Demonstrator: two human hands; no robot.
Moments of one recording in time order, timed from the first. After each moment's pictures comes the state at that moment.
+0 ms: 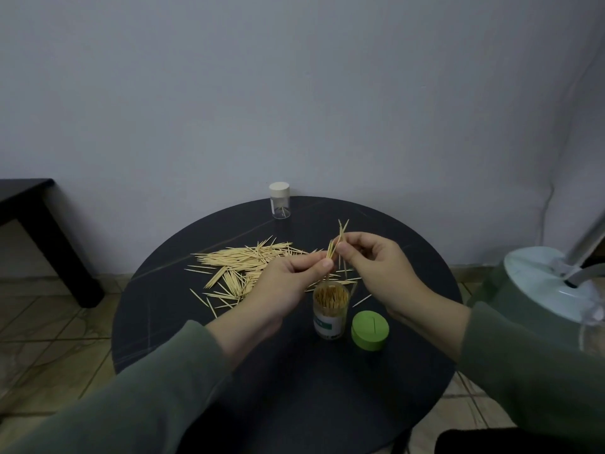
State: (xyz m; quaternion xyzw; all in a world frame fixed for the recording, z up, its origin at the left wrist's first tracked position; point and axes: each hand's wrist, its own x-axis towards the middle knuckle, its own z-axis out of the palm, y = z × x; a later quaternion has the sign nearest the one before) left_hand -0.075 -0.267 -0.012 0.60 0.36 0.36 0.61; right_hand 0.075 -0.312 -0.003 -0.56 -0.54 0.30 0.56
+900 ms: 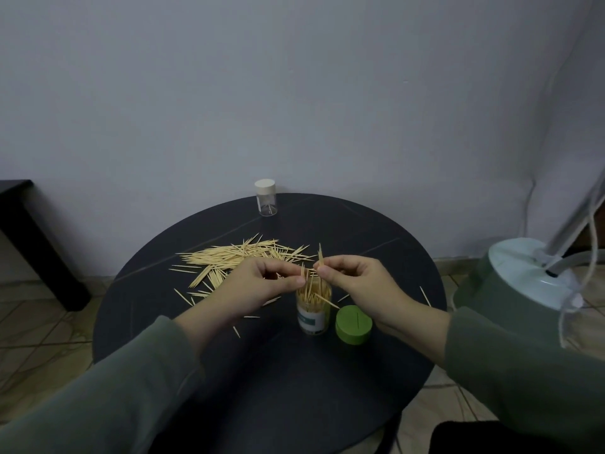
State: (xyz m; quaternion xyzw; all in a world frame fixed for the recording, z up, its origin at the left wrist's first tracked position) left_hand -0.102 -0.247 -0.016 0.73 0.35 0.25 0.53; right_hand 0.083 -0.324 -0.024 -0.56 -0.51 0.40 0.52
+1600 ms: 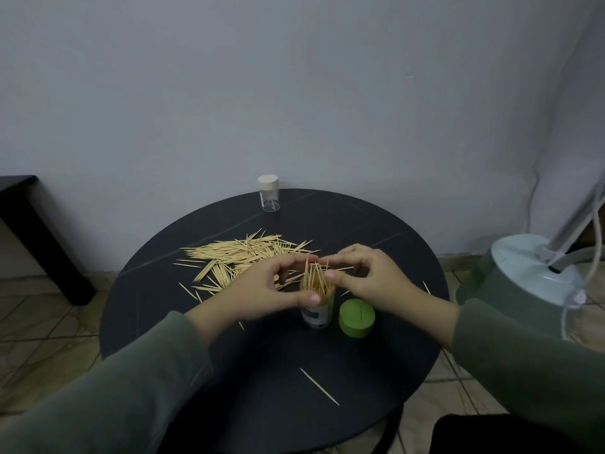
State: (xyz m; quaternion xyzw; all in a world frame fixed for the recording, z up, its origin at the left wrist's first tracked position) left_hand -0.104 -0.247 -0.022 0.86 0.30 0.18 0.38; right_hand 0.101 -0.318 -0.029 -0.62 -0.66 0.22 0.36
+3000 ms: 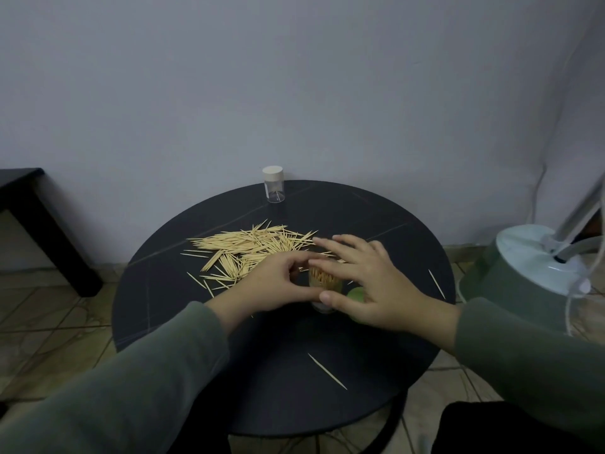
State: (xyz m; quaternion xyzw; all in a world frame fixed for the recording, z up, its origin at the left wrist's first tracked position) left_hand -0.097 -0.246 -0.033 0.87 0.30 0.19 0.35; right_hand 0.087 -0.339 -0.033 -0.54 -0.80 0.02 0.25
